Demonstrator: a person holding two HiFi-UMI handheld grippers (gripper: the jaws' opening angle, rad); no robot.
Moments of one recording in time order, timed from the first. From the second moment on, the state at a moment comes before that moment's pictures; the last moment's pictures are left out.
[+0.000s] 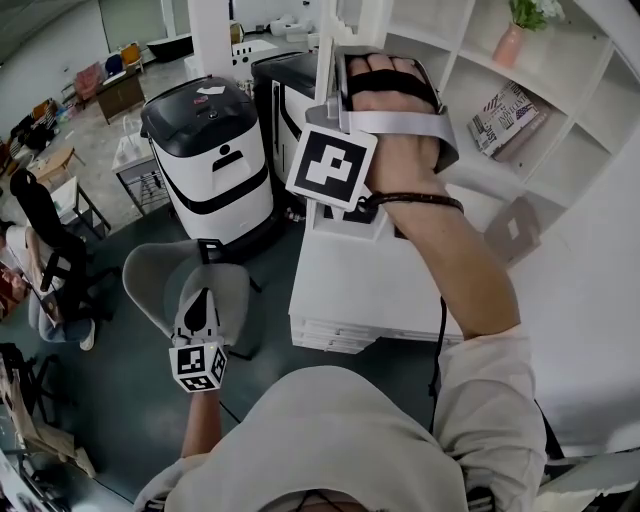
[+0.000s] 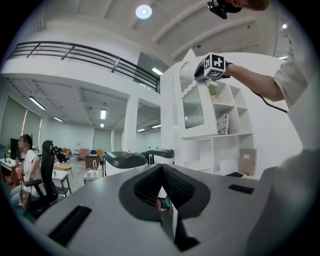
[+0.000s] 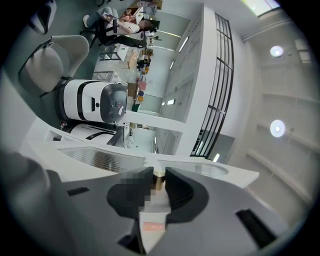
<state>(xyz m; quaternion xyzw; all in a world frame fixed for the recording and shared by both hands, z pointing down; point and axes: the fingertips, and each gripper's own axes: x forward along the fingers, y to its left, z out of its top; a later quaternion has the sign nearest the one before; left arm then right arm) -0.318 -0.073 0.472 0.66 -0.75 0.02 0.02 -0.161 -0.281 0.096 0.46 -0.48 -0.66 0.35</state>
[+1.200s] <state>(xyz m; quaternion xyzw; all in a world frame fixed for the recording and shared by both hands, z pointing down) -0.355 -0.050 0.479 0.64 -0.77 0.02 0.03 -0.212 -0.271 0.107 0.42 -0.48 -0.66 0.40</state>
